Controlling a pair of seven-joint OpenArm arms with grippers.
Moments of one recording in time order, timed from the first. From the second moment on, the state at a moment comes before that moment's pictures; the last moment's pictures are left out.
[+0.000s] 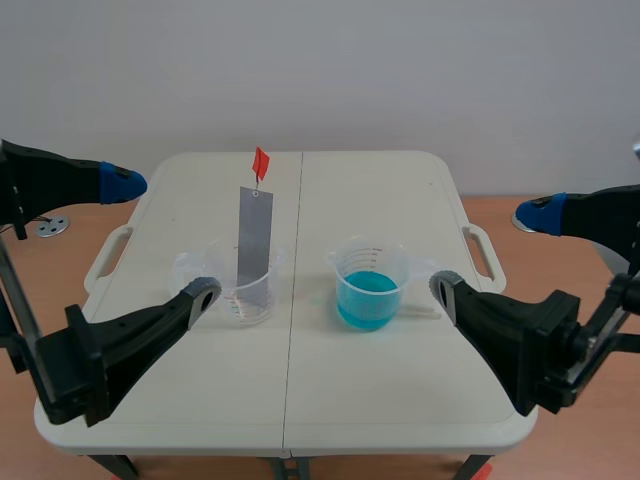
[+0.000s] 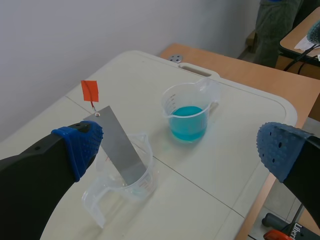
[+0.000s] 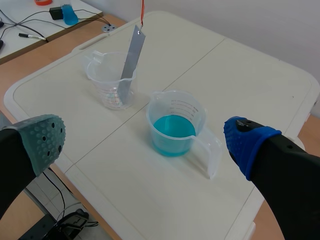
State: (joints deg) left arm 33.9 -38.1 -1.7 118.8 -13.8 -30.7 -7.6; right arm -36.5 25.9 12.4 116.5 20.0 39.9 -1.4
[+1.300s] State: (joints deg) left arm 34.0 -38.1 -1.7 118.8 -13.6 -30.7 -4.6; right arm -36.5 25.9 12.3 116.5 20.0 39.9 -1.4
